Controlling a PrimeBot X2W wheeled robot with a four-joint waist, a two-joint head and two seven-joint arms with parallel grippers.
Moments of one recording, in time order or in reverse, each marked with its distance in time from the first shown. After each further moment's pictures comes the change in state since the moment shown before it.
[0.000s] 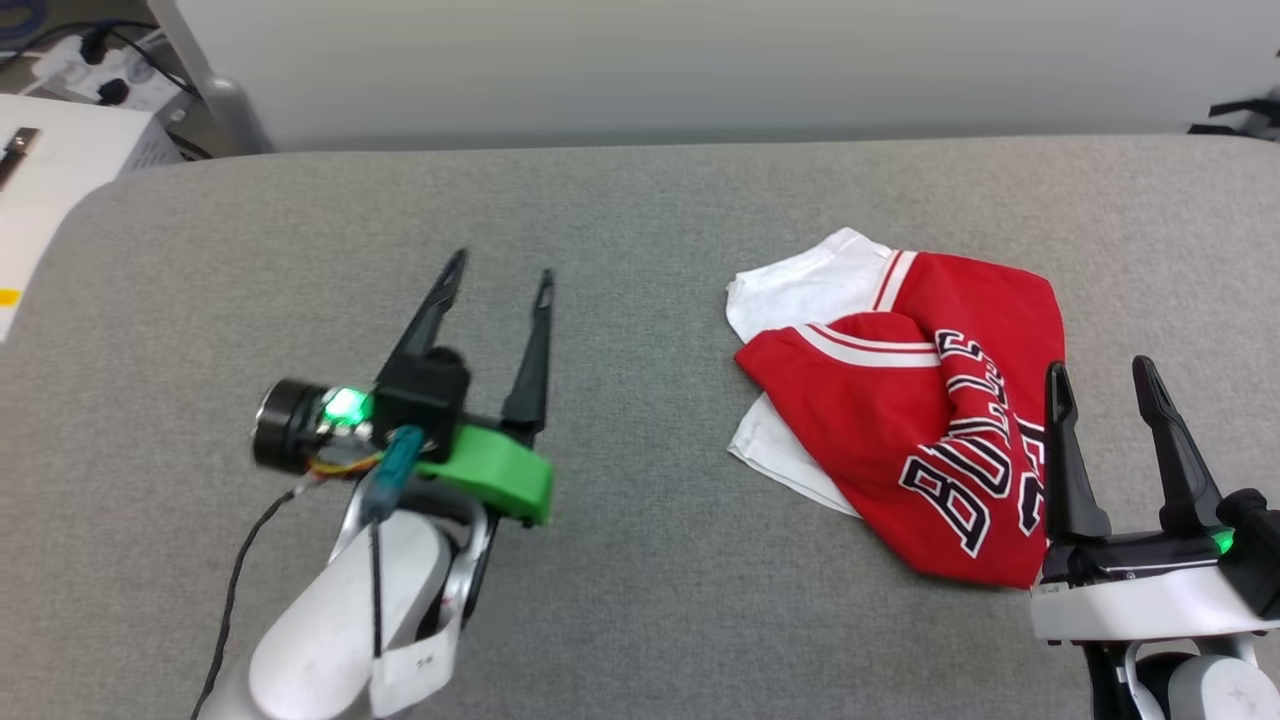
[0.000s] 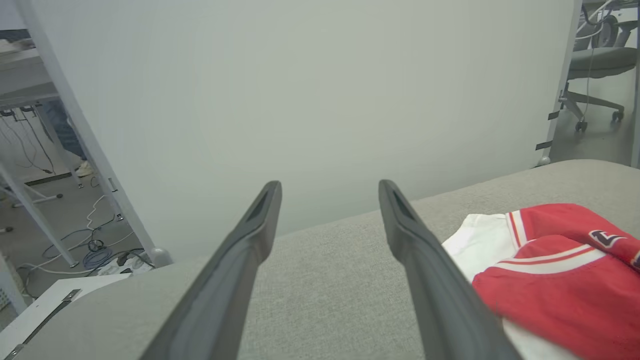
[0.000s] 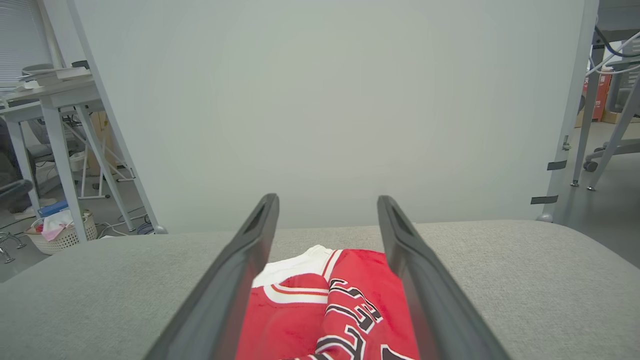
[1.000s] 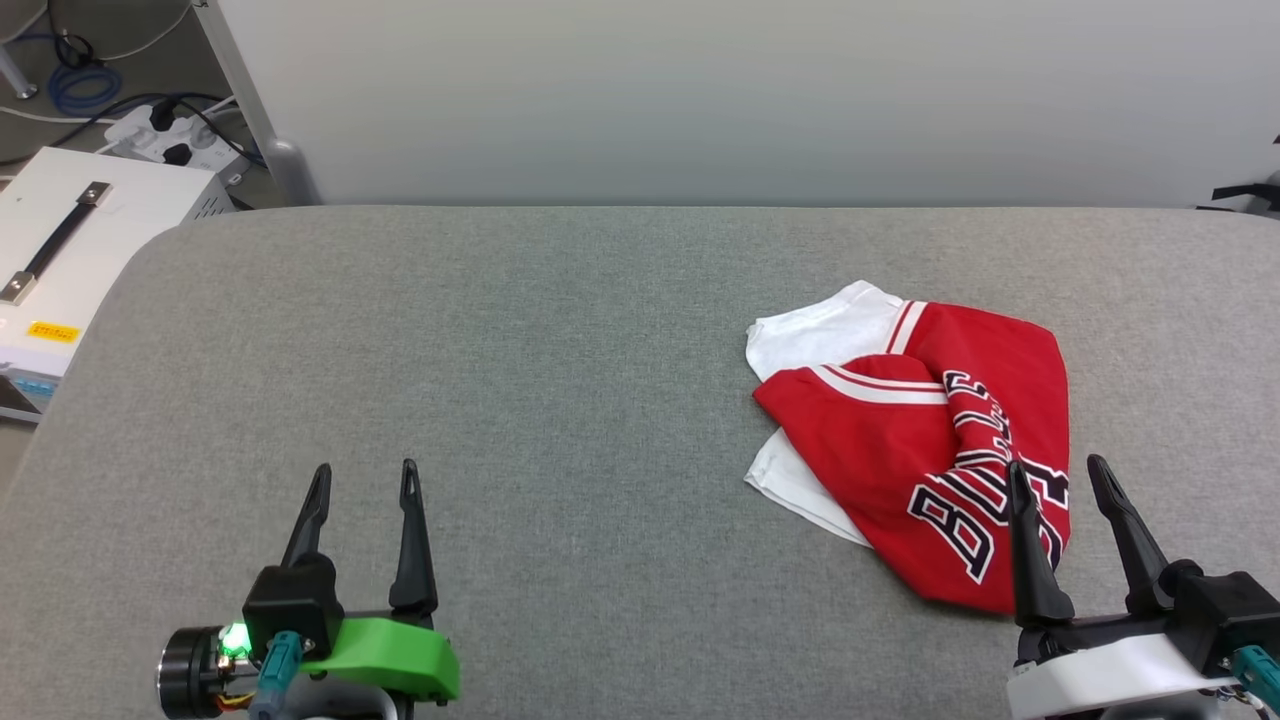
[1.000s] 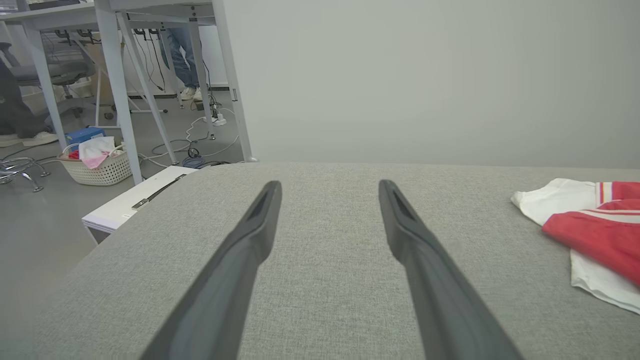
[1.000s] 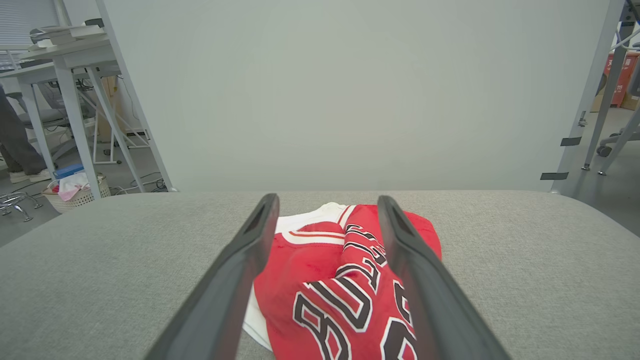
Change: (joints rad) left arm 0.502 -0.212 0.525 -0.121 0.251 -0.172 0.000; right arm 0.102 0.000 0.021 0.082 -0.042 0.000 0.000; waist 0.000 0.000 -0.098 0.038
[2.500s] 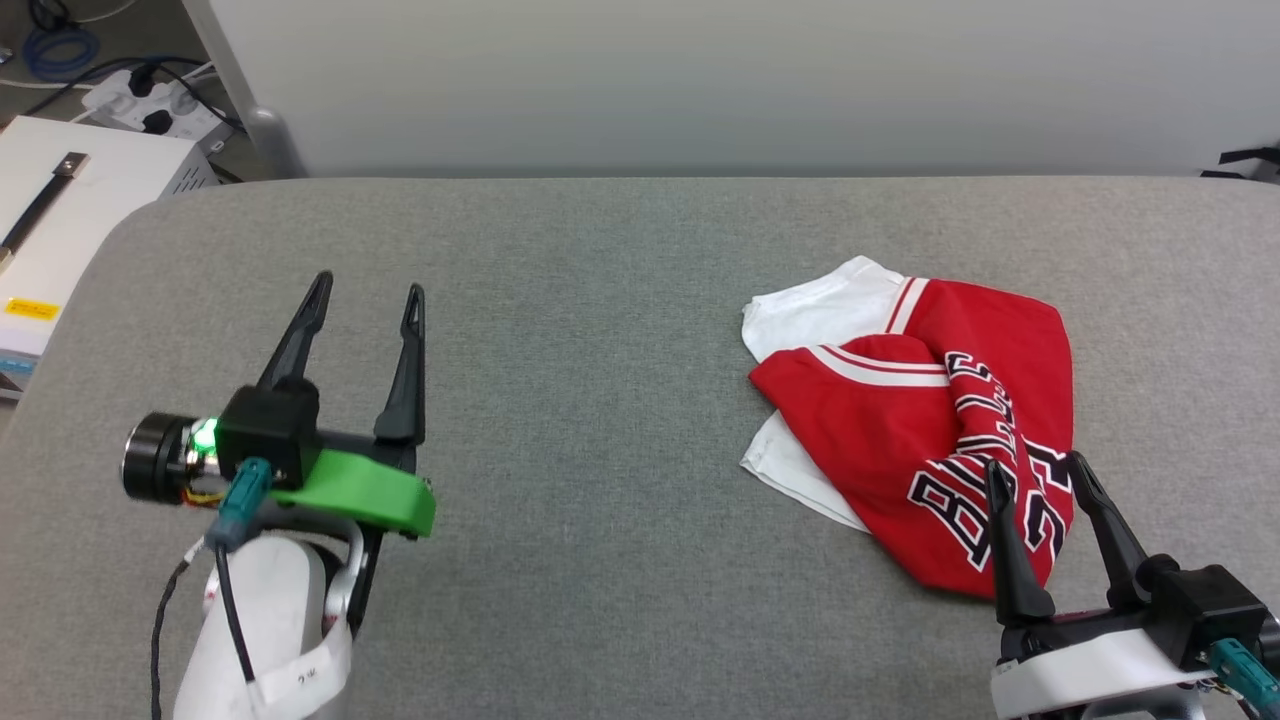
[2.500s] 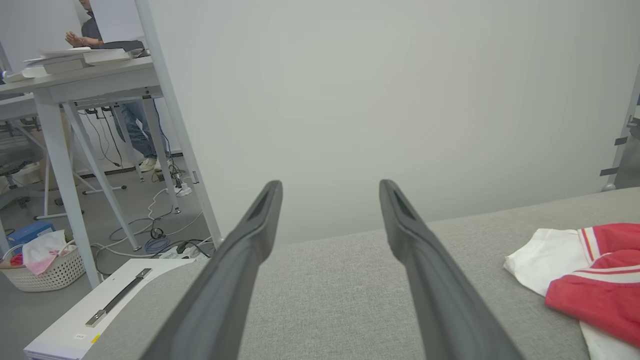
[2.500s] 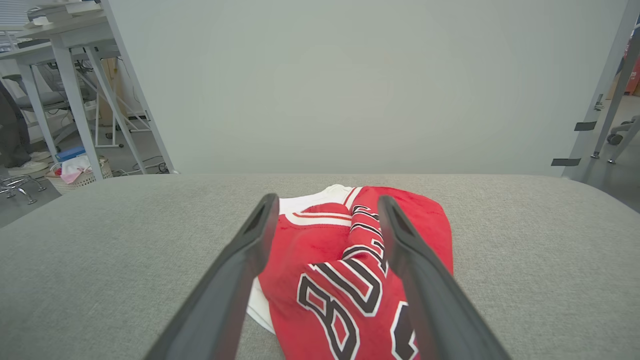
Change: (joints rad) left arm -0.278 0.019 0.067 0.075 0.092 -0.225 0.000; right arm -0.008 0.000 0.023 0.012 -0.015 0.000 0.000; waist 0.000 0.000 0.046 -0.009
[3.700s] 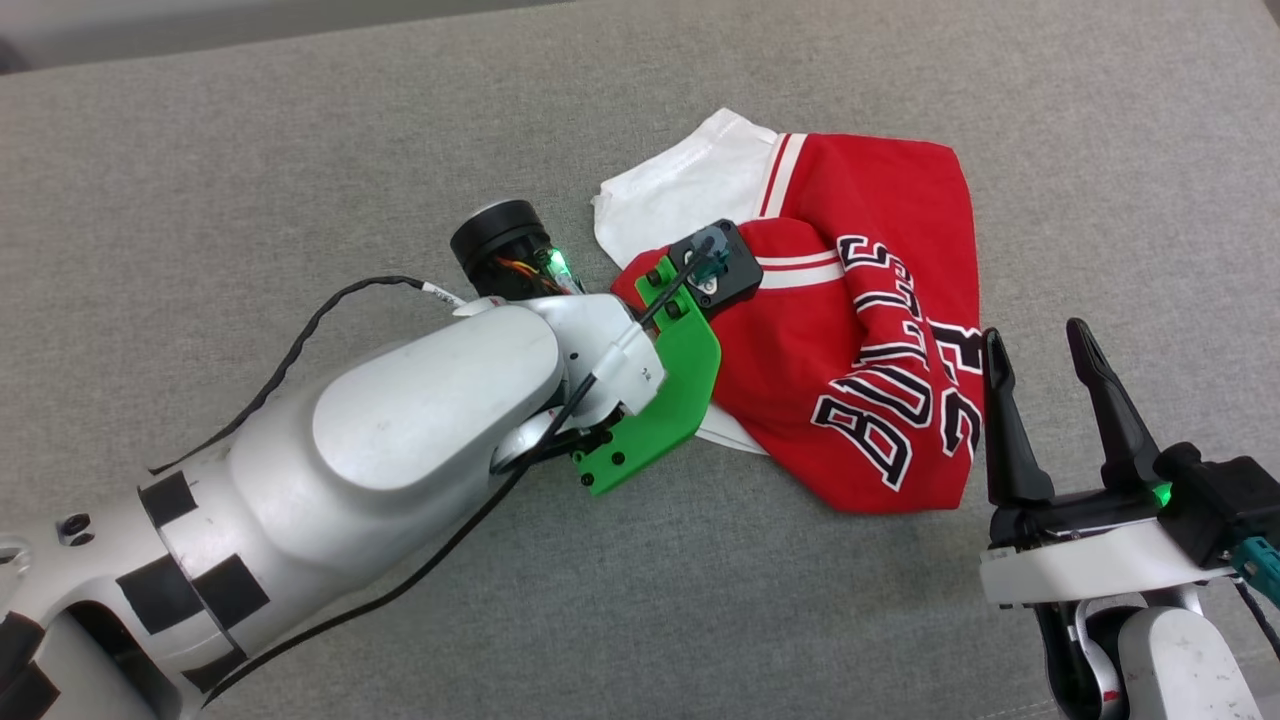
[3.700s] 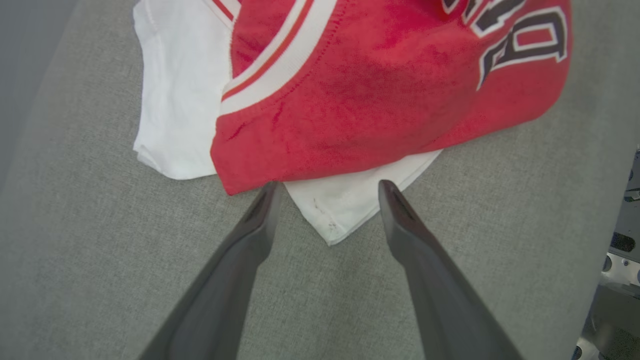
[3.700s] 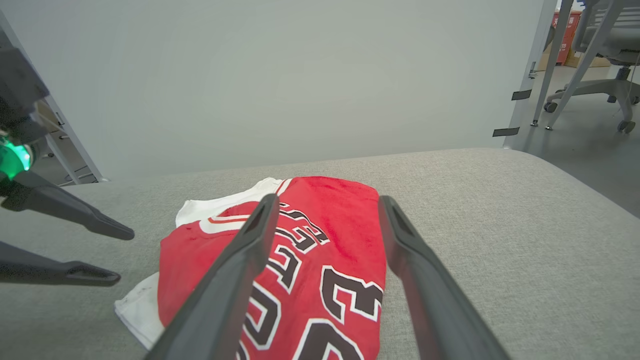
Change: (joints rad) left arm -0.882 0.261 -1.235 0.109 -0.789 -0.028 0.915; right arm -0.181 0.000 0.031 -0.023 0.057 0.000 0.000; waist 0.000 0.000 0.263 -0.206
